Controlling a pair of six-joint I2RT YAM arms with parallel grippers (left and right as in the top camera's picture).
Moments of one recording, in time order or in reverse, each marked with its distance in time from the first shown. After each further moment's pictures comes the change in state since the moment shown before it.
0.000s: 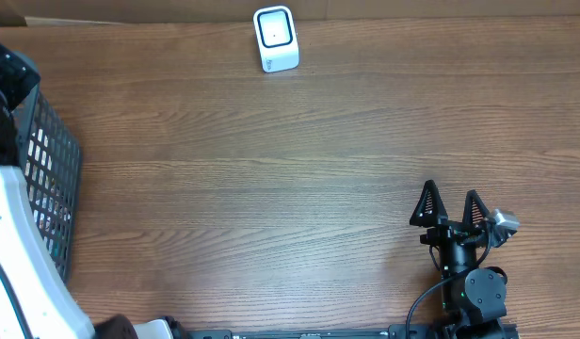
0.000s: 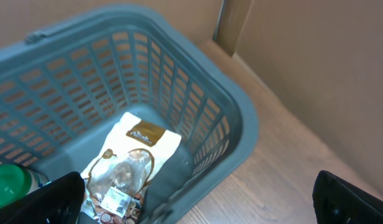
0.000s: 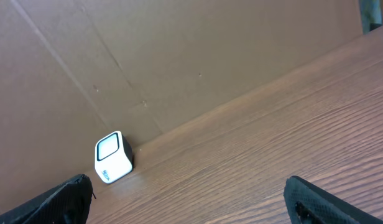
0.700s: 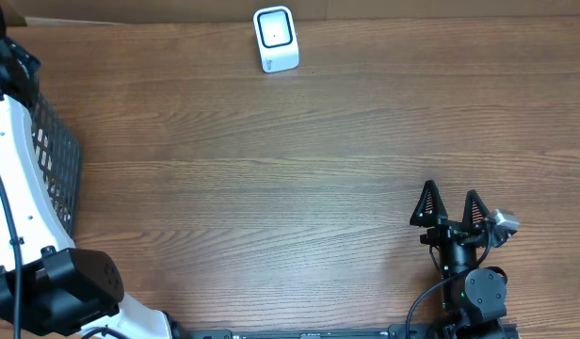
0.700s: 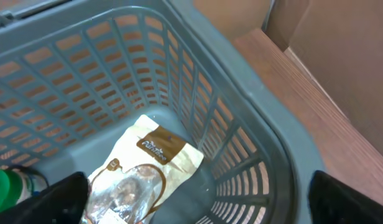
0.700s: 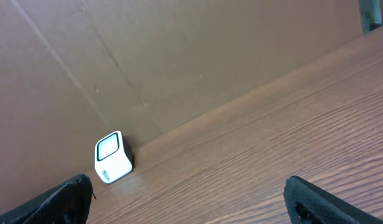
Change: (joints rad) left arm -0.002 0.280 0.068 0.084 -0.179 -0.070; right arm 0.000 0.000 0.000 0.000 0.000 0.000
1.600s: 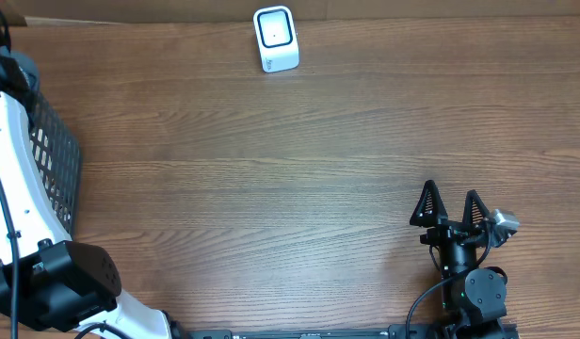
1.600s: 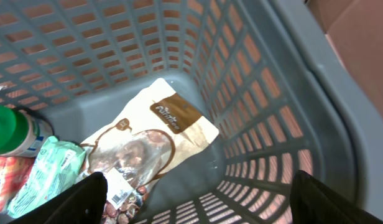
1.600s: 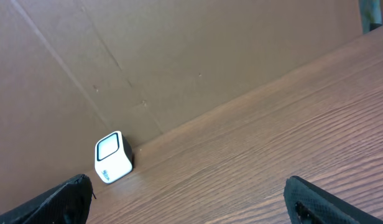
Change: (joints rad) left arm 0.023 0.027 0.010 -0.148 -0.007 -0.227; right arm 0.000 0.000 0.000 0.000 0.000 0.000
